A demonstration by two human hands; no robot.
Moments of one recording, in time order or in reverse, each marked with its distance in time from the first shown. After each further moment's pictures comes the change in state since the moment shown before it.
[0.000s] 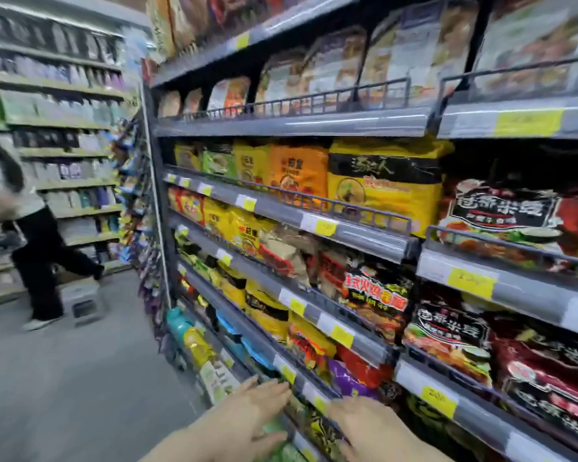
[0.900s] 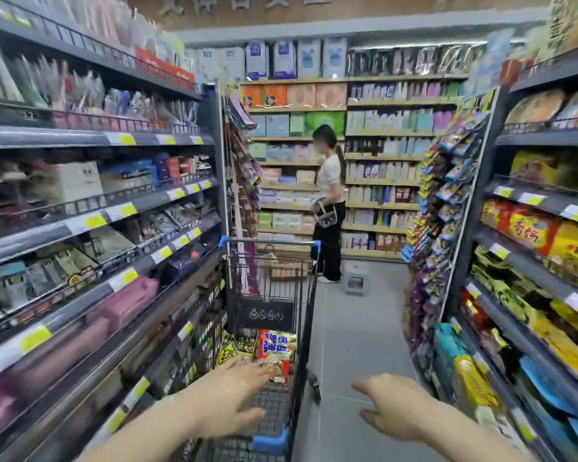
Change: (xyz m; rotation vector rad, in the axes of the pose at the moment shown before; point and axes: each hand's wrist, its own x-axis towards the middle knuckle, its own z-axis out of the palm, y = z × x) left_hand -0.490 -0.126 0.023 0.066 0.099 -0.952; right_hand 0.147 -0.431 -0.039 -0.151 -0.124 -0.690
